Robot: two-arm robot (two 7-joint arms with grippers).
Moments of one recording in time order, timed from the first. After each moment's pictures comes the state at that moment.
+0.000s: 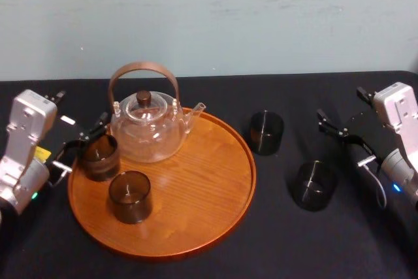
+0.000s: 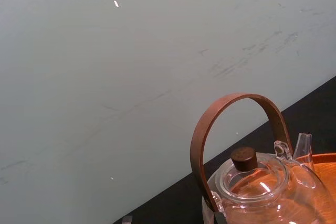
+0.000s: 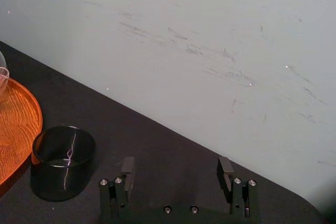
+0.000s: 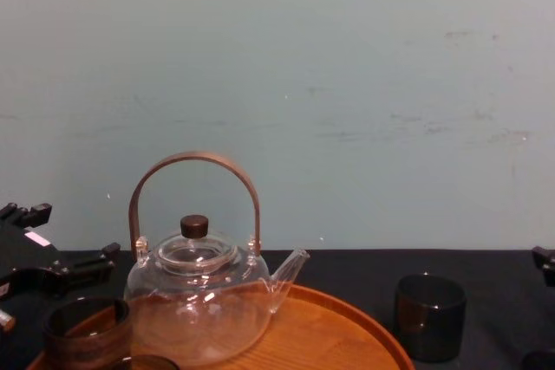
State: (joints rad) left arm -0.20 0.60 0.45 -1.41 -0.25 -0.12 0.03; right arm 0.20 0.60 -0.45 -1.41 0.25 -0.12 -0.03
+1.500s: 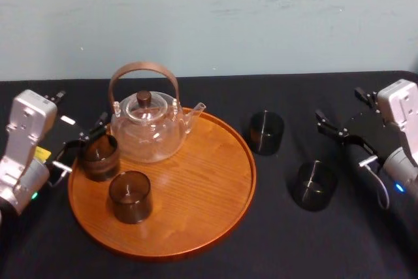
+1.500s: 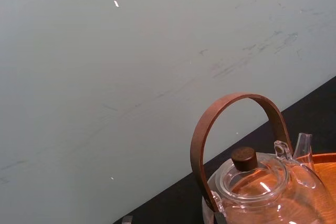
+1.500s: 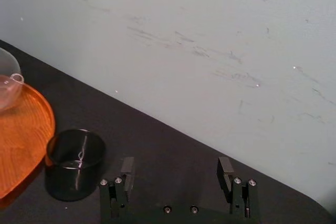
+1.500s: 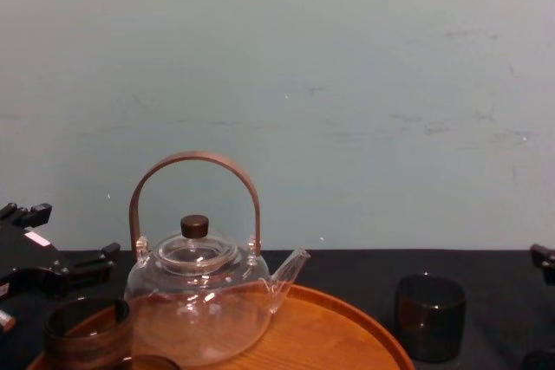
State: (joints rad) left arm -0.20 0.60 0.45 -1.41 -0.25 -0.12 0.03; right arm 0.18 0.61 -0.42 -1.45 0.28 -0.09 0.02
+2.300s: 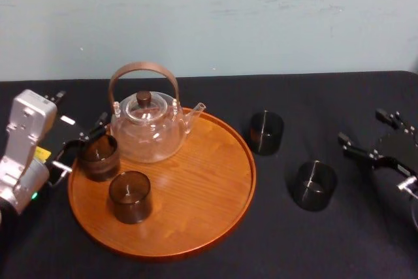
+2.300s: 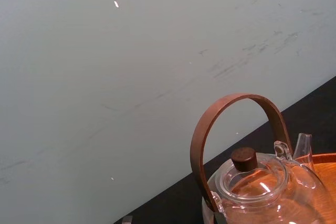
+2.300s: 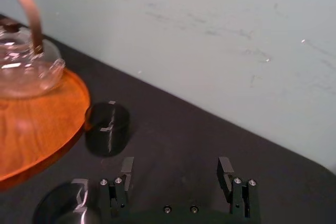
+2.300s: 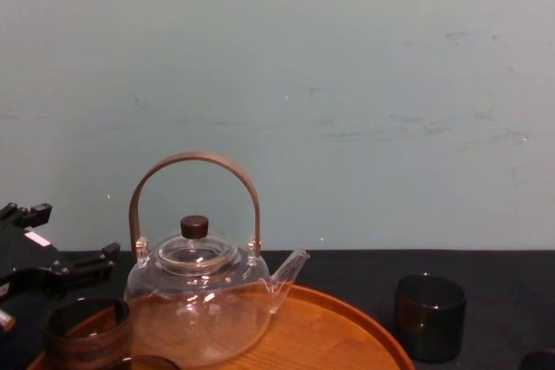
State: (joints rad) left arm -0.20 0.60 0.45 -1.41 -0.25 -0.12 0.03; right arm -0.03 0.74 -0.25 -1.66 0.42 0.02 0.18
